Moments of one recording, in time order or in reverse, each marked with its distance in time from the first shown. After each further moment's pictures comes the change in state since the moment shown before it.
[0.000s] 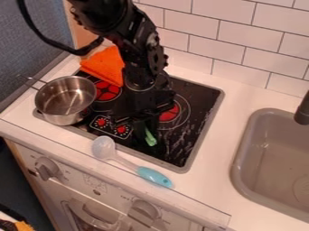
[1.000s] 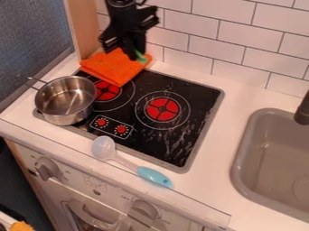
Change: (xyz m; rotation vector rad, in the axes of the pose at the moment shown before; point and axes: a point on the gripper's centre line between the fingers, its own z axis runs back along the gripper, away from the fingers) arm 0.125 -0.023 0.045 -0.122 -0.111 0.215
